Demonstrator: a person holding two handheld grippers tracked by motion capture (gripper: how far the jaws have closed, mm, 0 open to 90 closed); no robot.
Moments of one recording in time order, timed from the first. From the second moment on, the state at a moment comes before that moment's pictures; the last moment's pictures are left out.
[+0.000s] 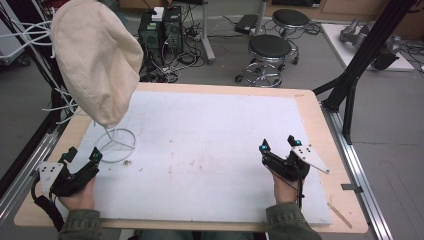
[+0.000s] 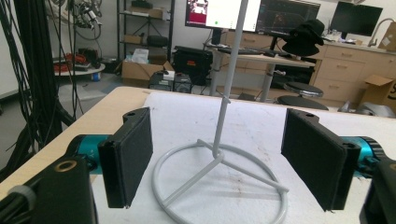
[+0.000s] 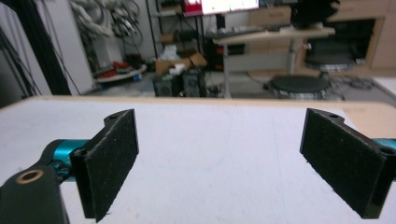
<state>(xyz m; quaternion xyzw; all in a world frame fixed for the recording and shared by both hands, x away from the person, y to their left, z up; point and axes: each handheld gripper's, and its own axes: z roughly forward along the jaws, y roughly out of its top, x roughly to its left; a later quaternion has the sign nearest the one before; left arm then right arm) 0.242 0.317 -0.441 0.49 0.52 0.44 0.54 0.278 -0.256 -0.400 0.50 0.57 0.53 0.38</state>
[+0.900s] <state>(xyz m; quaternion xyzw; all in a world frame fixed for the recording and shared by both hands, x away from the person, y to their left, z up) 0.242 0.316 -0.441 0.49 0.52 0.44 0.55 0.277 -0.261 -0.402 0.52 0.56 0.53 0.37</state>
